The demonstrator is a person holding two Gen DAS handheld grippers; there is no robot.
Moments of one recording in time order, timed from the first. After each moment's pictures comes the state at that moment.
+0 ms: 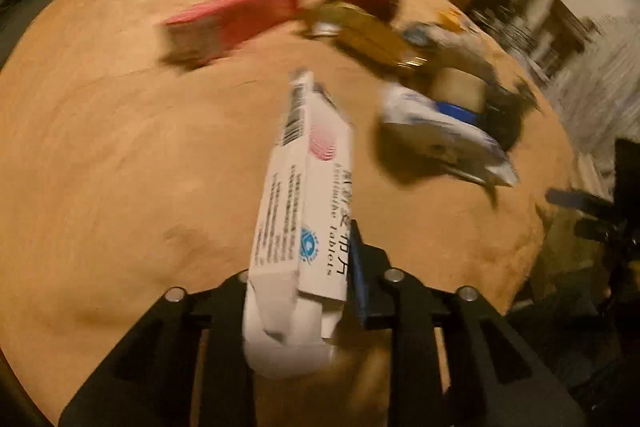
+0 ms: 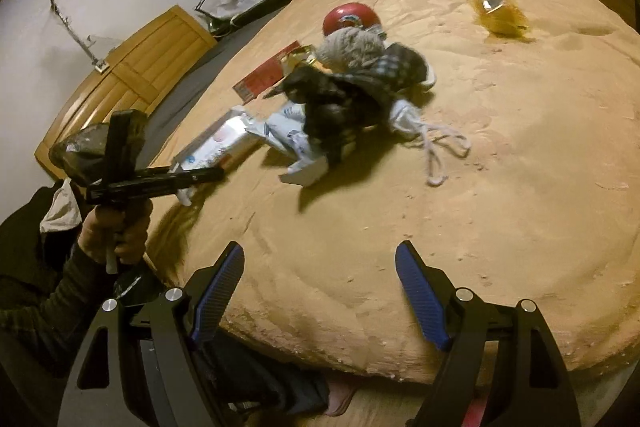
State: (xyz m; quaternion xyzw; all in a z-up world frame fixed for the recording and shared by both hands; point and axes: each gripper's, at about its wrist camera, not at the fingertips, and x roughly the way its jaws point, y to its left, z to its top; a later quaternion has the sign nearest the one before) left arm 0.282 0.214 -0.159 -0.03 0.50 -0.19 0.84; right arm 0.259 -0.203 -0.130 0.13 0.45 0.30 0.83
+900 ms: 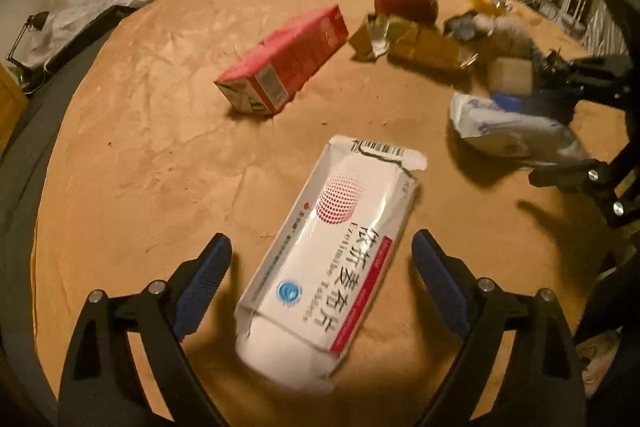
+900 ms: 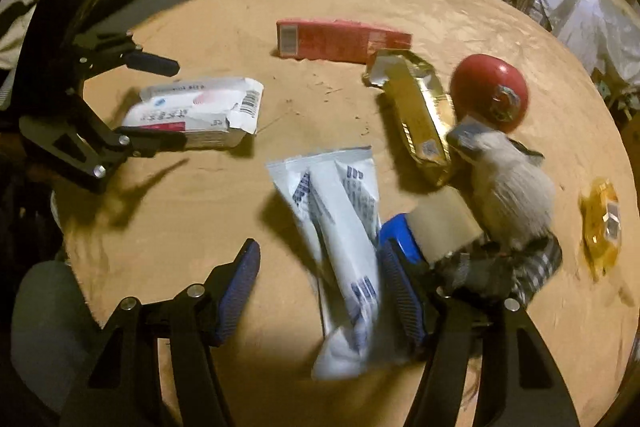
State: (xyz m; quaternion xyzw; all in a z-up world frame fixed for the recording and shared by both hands) left arm 0.308 0.216 -0.155 0.14 0.47 -0.13 0.86; right arm 0.360 -0.027 -0.123 -0.21 0.46 0.32 0.80
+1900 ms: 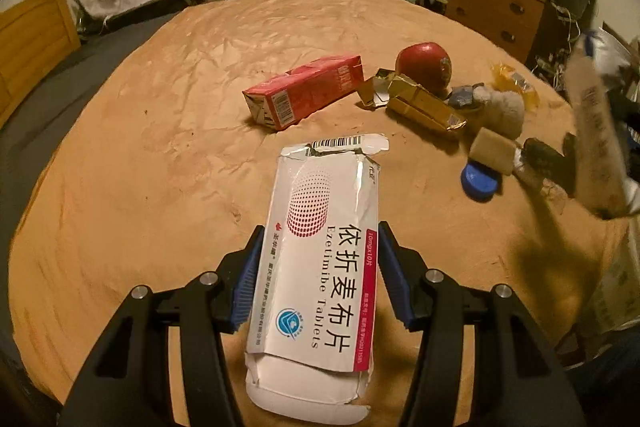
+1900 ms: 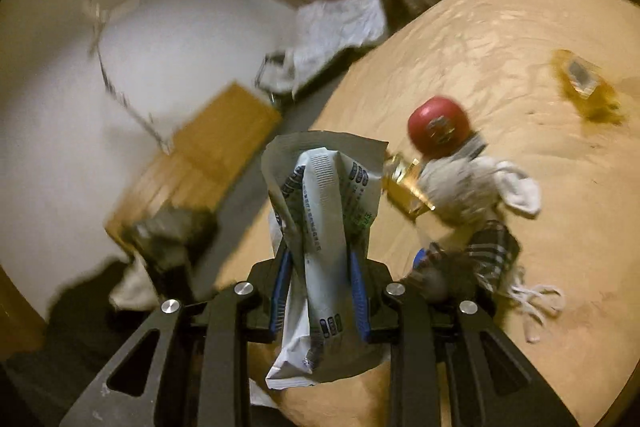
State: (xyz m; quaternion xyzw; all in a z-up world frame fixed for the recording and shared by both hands) left arm 0.253 0.201 -0.127 0.00 0.41 -0.05 0.91; right arm 0.348 -0.184 -0.078 0.30 0.33 0.38 0.81
